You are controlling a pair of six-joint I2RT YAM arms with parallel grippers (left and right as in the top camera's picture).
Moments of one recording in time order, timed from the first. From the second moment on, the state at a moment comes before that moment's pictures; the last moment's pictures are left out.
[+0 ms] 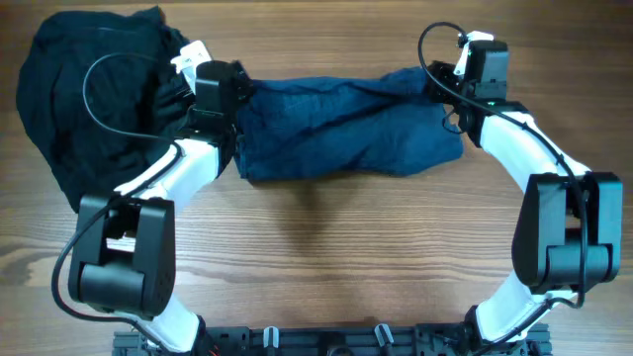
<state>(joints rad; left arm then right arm) -0.20 1.80 1.01 0.26 -0.36 -0.50 0.02 1.88 1.17 -0.03 -0.02 0.22</state>
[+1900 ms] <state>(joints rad) -0.33 1.91 1.24 -0.38 -0.19 -0.44 0.10 2.16 1.49 -0.04 -0.22 0.13</state>
